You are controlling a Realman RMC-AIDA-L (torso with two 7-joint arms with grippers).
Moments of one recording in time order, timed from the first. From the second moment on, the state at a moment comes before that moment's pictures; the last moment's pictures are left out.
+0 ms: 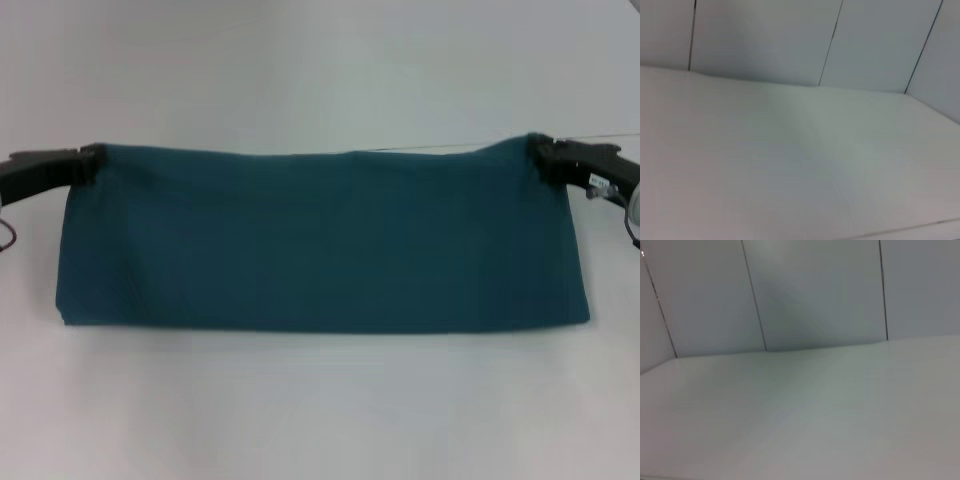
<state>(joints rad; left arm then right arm) -0.77 -2.09 0.37 0.66 2.22 0.94 -1.73 0.72 2.08 -0.19 -0.45 -1.99 -0.87 1.26</state>
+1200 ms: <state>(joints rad) -0.83 -2.08 0.42 0.58 2.10 0.80 -1.62 0.74 2.07 -0.23 -0.44 -1.86 -0.79 1.19</state>
